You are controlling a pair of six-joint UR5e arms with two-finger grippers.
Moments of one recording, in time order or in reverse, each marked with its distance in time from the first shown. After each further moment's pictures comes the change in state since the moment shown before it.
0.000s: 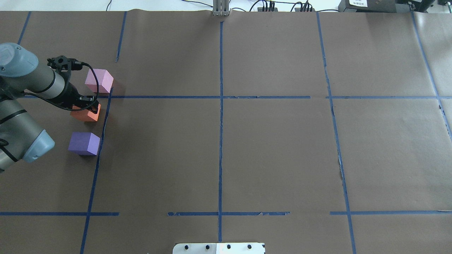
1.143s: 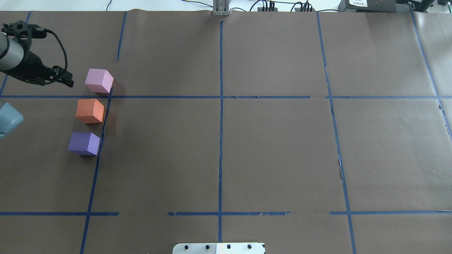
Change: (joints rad) left arm -0.209 0.051 -0.125 0.128 -0.059 0.227; right arm 0.000 0.000 0.000 0.000 0.000 0.000
